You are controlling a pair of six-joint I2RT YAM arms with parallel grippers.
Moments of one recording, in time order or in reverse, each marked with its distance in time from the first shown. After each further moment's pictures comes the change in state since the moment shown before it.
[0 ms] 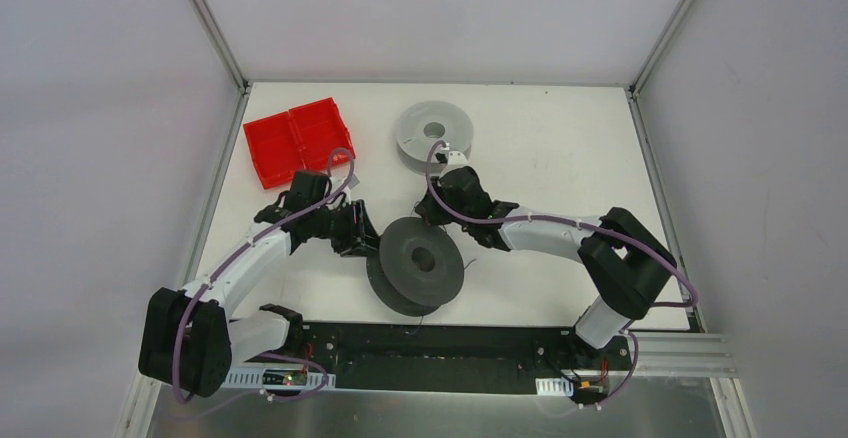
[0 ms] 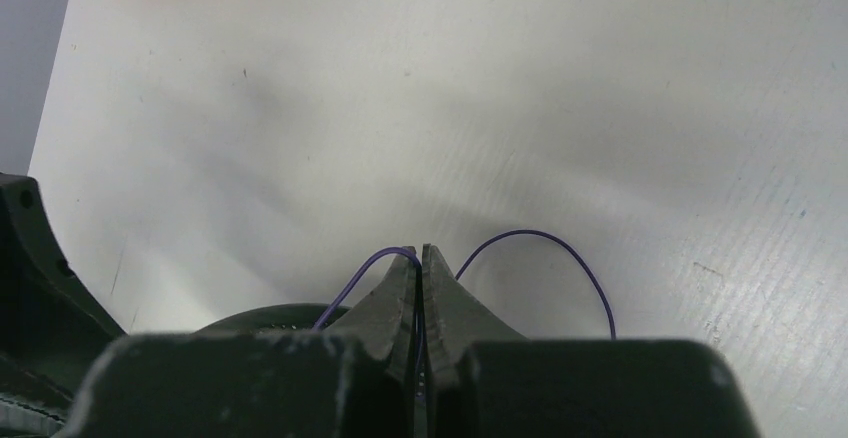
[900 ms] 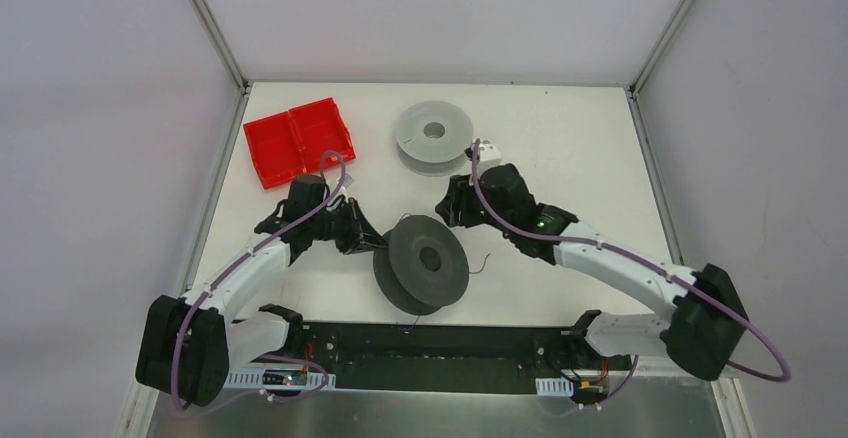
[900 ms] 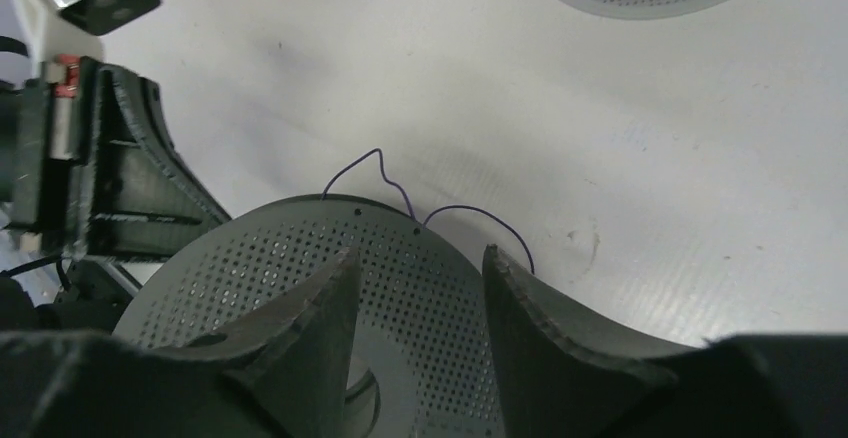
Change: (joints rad) left arm 0.000 -0.043 -0.129 0.257 0.010 -0.257; right arm -0.017 -0.355 -0.050 -0.282 0.013 -0.115
